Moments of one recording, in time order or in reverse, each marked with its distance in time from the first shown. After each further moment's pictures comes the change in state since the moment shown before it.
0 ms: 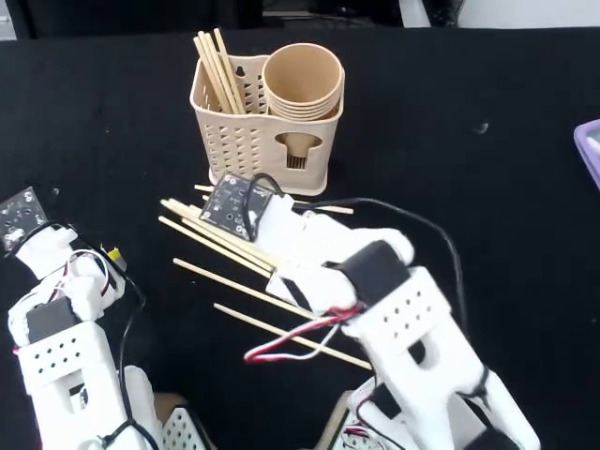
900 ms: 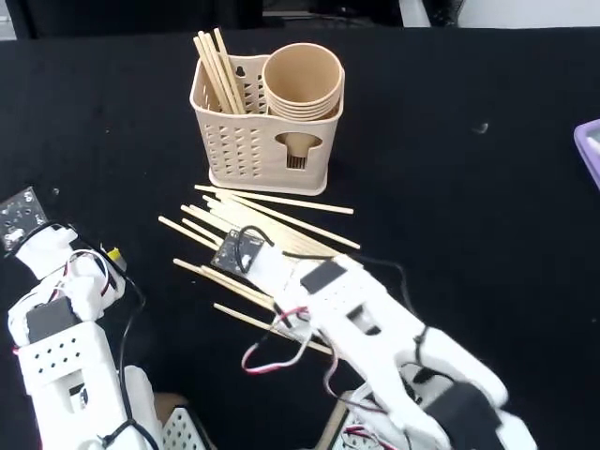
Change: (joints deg) left arm 0.0 0.0 0.0 0.0 0.0; right arm 0.0 20.0 30.9 -30.6 -1.7
